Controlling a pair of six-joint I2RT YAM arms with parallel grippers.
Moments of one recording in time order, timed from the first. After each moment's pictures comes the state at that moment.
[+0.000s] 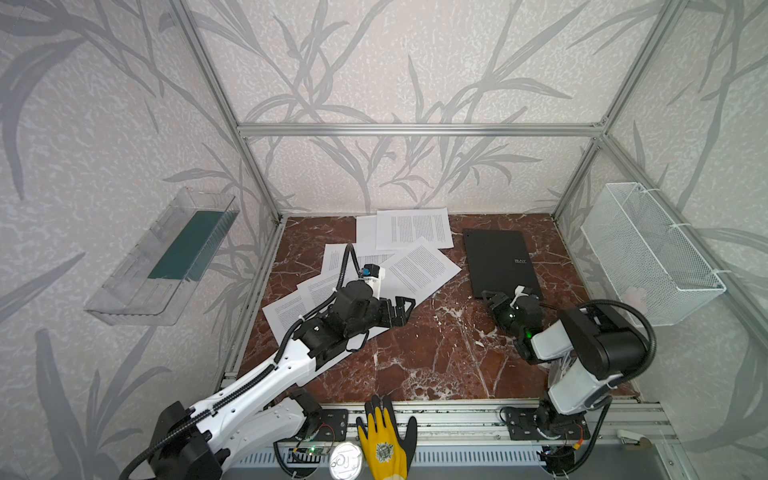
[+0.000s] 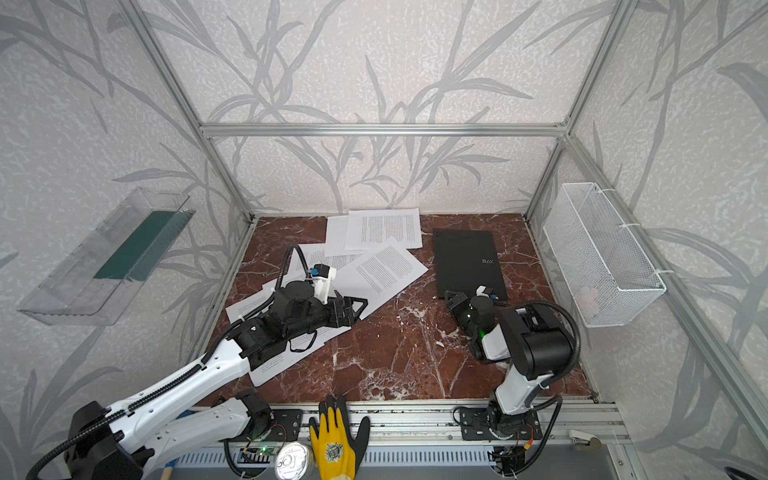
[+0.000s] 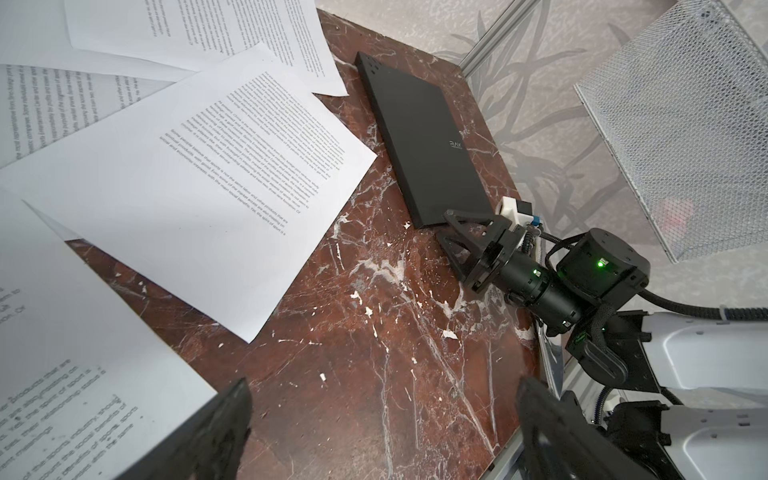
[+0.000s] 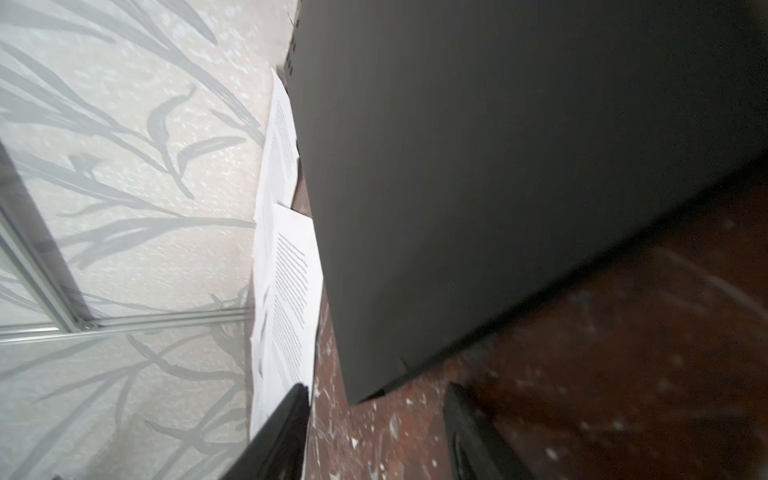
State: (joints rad) left arm -0.69 0.97 0.69 -0.24 0.09 -0.64; right arm 0.17 1.77 0.24 1.13 -0.19 1.22
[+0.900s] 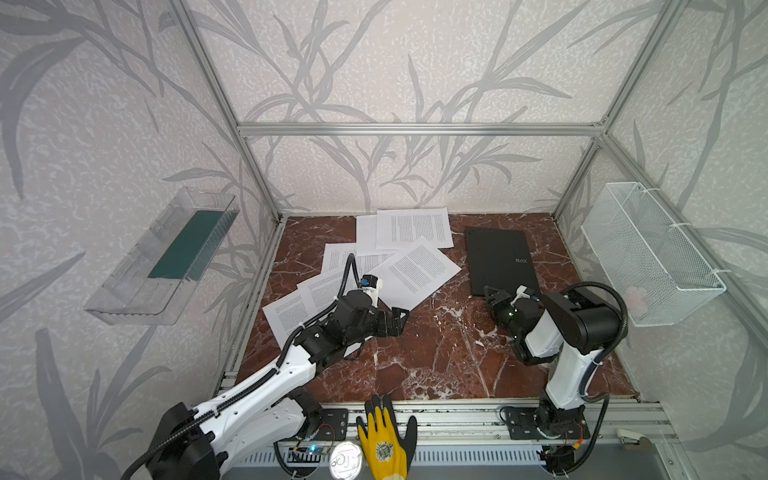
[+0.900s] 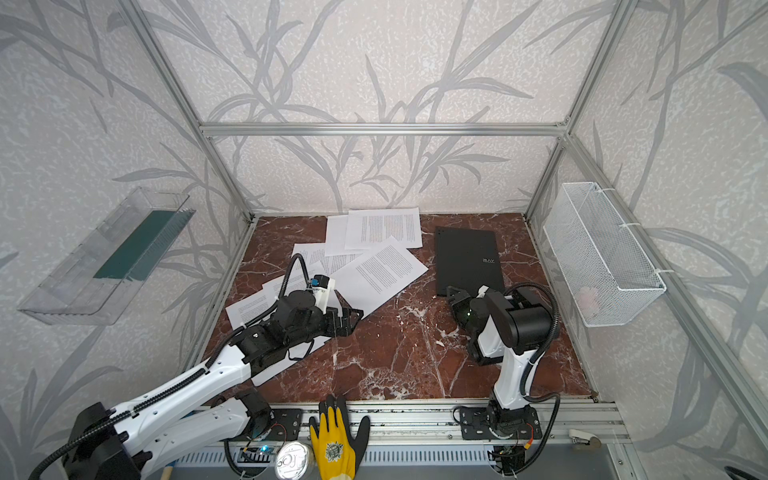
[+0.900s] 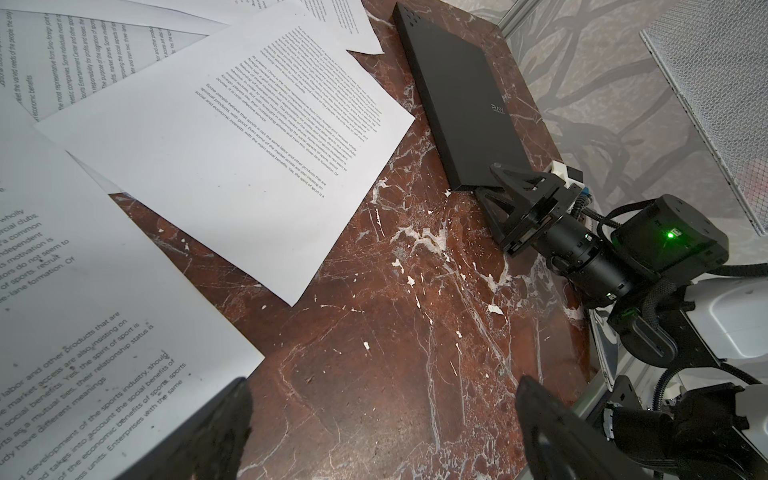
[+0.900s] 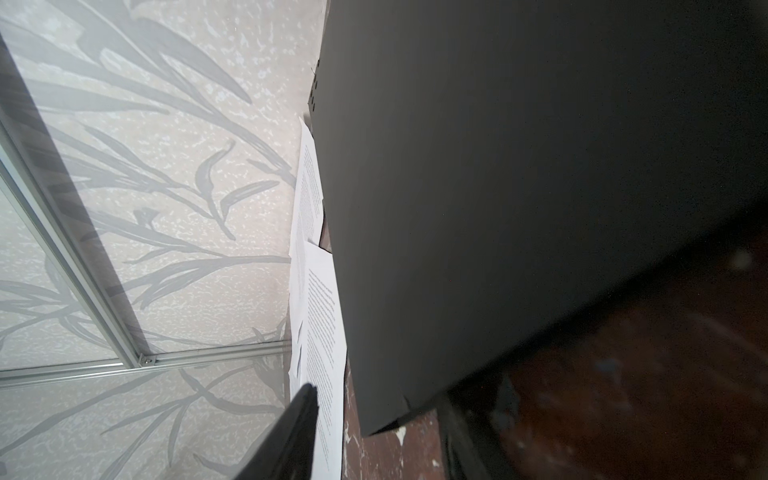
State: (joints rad) left arm -0.69 0.95 0.60 -0.24 0.06 -0.59; right arm 0.16 1.89 0.25 1.33 -0.14 1.33
